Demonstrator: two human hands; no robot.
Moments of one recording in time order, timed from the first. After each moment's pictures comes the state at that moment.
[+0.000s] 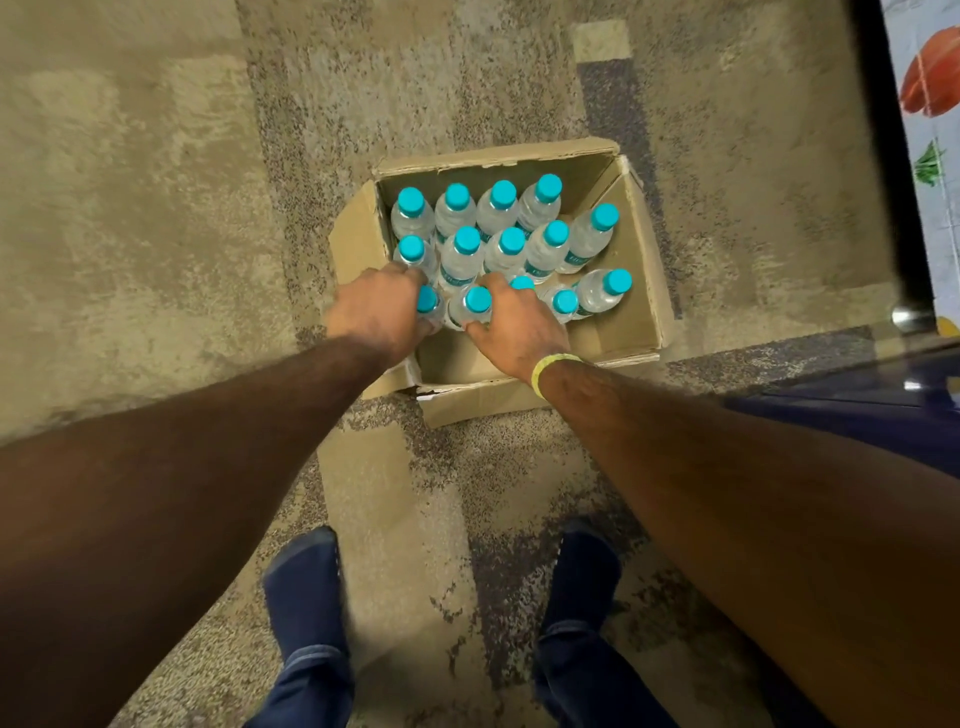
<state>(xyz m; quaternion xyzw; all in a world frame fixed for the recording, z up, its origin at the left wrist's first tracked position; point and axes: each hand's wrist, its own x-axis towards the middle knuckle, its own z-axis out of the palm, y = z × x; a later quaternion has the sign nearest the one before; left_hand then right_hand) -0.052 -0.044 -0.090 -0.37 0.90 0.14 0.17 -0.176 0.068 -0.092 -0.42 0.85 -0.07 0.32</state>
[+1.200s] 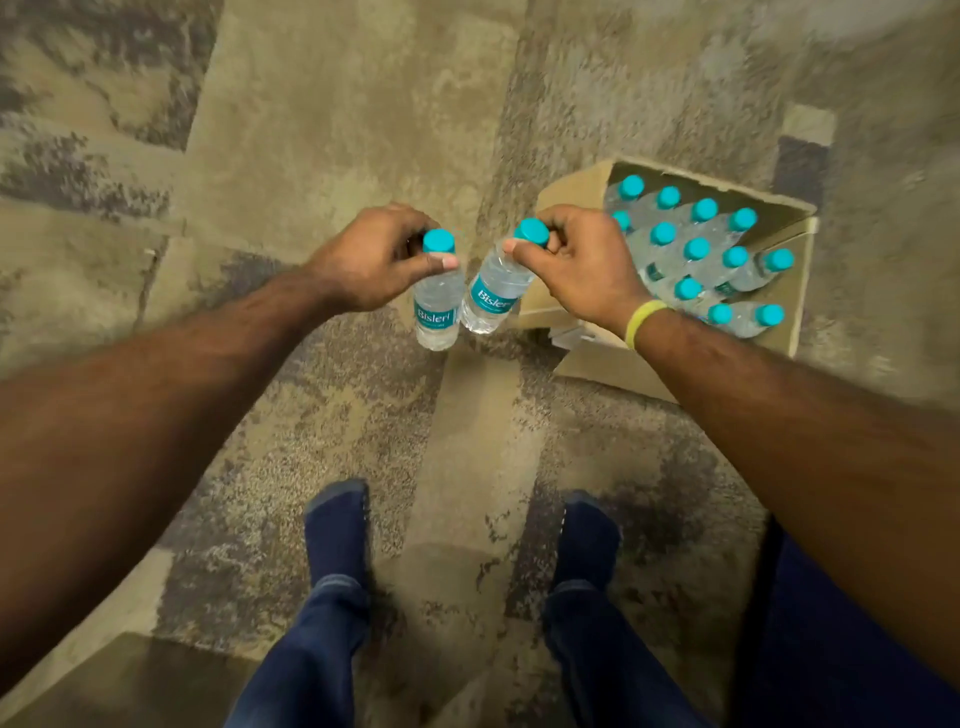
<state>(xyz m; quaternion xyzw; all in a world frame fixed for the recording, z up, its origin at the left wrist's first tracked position) 0.187 -0.061 0.016 -0.44 0.81 0.38 -0.02 -0.037 0.013 0.015 -0.54 0.71 -0.27 0.37</state>
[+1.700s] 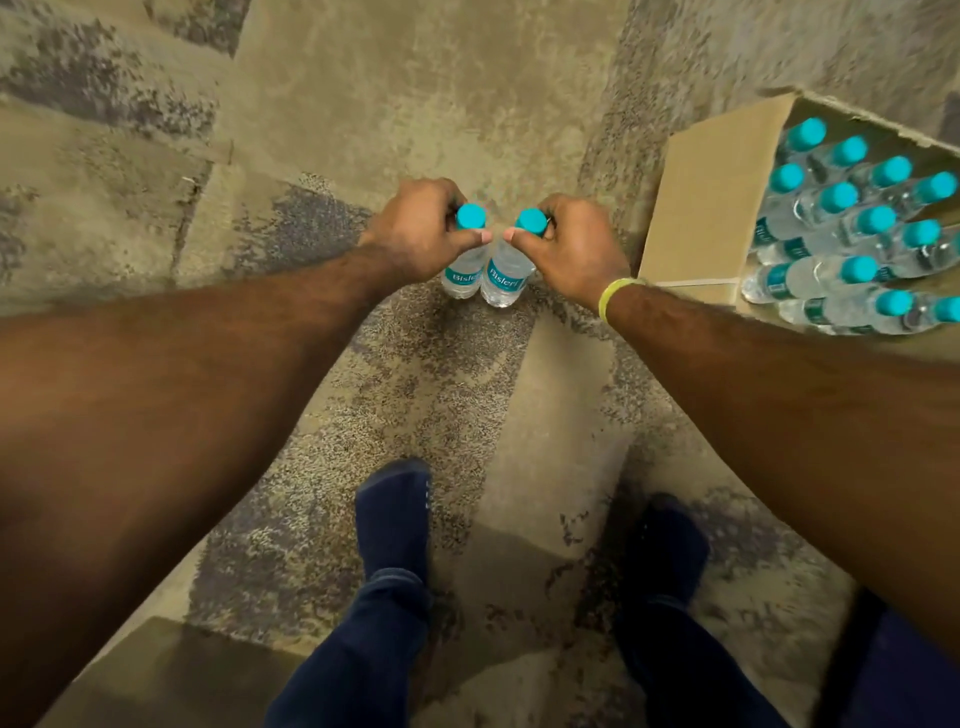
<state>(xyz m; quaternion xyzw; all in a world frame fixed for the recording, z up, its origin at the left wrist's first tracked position) 0.268 -0.082 -0.108 -0.55 0.73 0.39 -0.02 0.084 -0.030 -0.110 -0.58 0.73 -0.15 0.33</state>
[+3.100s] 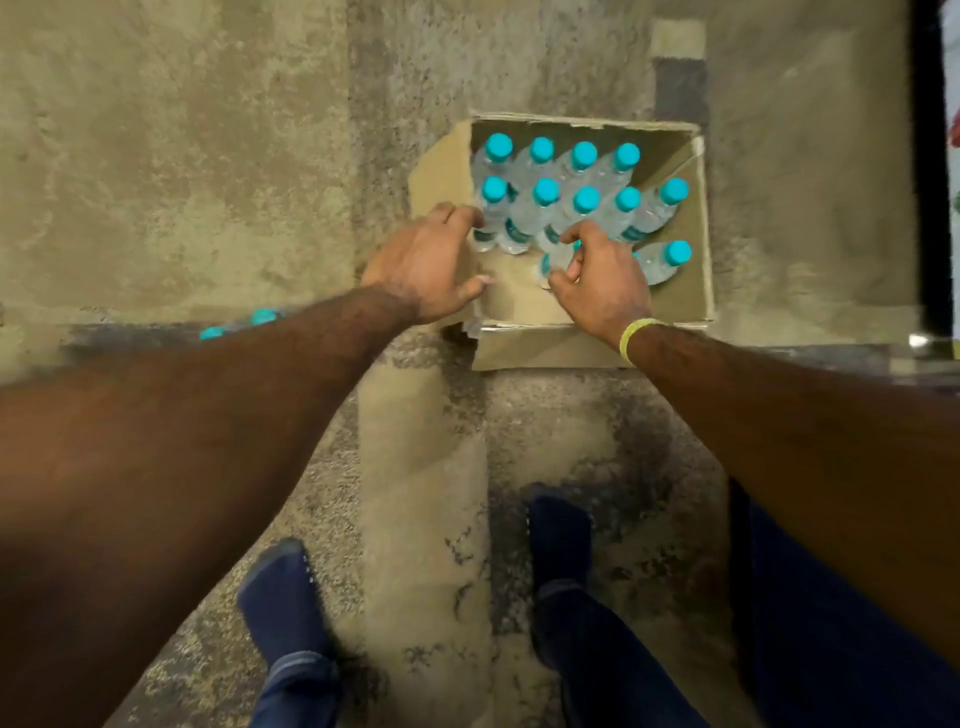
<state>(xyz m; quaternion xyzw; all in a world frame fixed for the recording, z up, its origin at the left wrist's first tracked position) 0.010 -0.032 -0.058 -0.35 0.90 0.26 0.06 -0.164 0.089 -0.061 -0.43 0.87 -0.11 0.23</state>
